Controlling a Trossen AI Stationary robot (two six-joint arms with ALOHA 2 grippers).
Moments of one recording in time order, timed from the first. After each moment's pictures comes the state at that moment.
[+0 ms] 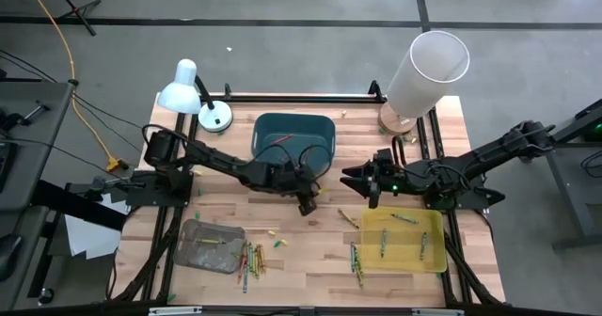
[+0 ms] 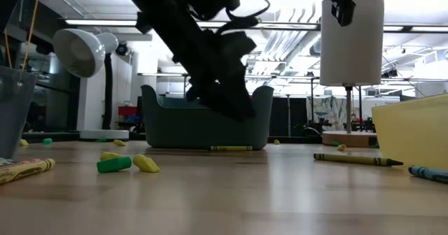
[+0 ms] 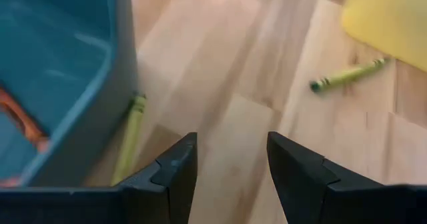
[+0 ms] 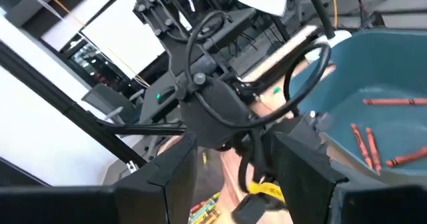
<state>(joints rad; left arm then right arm) -0.10 1.89 1.14 -0.10 -0.24 -0.44 0.35 1.02 0.63 0.28 0.49 0.71</state>
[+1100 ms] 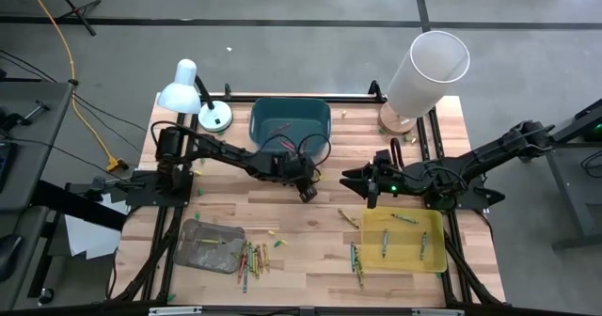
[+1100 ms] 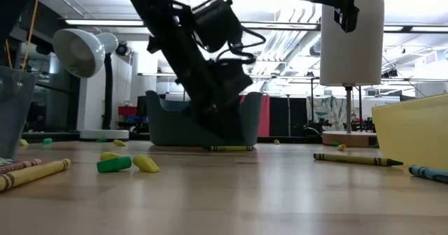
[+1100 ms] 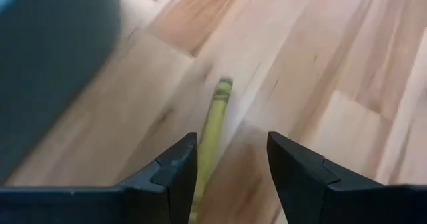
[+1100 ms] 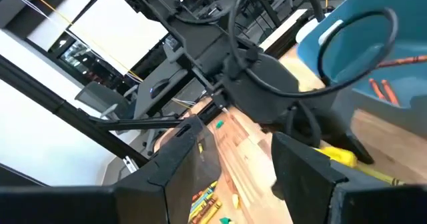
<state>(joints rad) 0.01 1.96 1.14 -0.13 -0.21 -0.47 0.35 1.03 0.63 0.23 0.49 0.79</state>
